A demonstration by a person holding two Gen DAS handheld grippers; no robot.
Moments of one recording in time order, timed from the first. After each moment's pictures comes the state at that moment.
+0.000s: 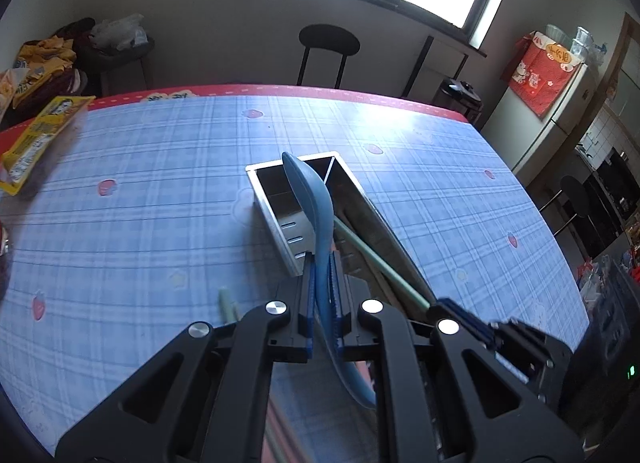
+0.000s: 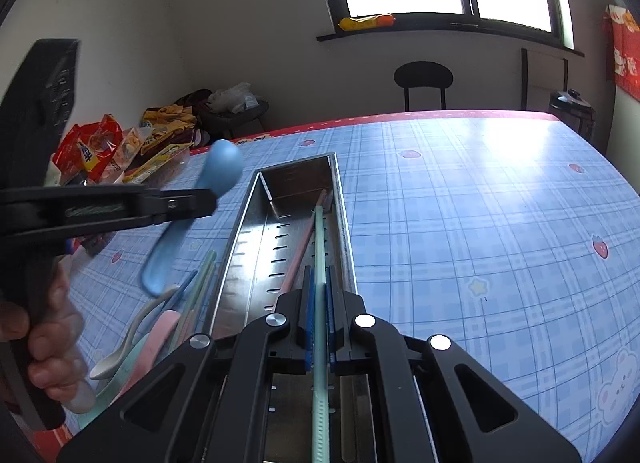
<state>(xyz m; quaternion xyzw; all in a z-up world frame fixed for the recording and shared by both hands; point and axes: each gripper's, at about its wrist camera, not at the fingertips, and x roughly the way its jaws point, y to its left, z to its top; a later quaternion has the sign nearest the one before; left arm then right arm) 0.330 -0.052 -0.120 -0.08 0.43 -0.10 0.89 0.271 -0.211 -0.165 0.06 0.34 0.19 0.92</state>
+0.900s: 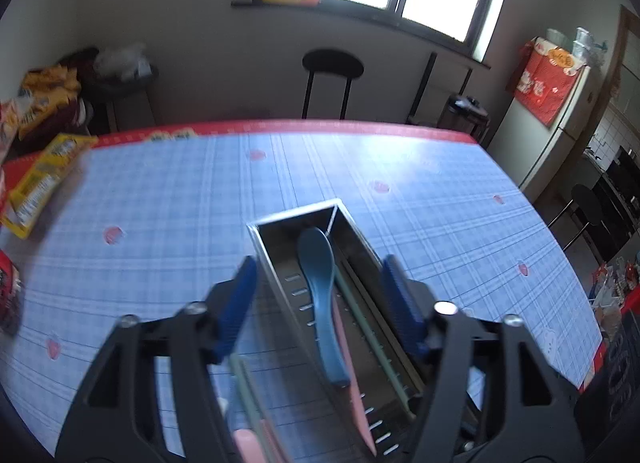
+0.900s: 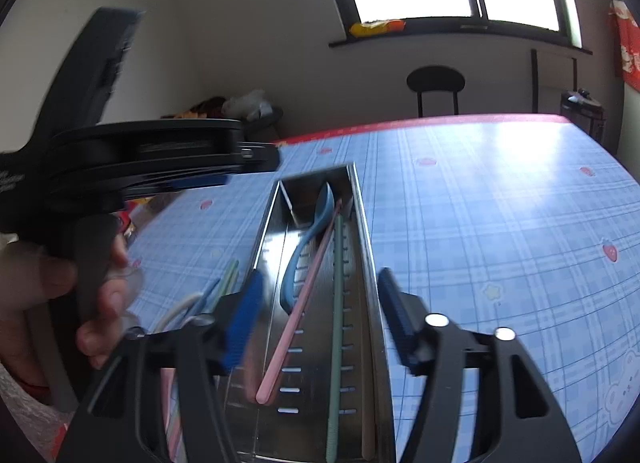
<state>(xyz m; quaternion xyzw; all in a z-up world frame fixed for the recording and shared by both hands) 0.335 -0.052 -0.092 -0.05 0.38 -0.08 0.92 0.264 -0.210 -0.154 0.08 0.32 0.21 0.92</state>
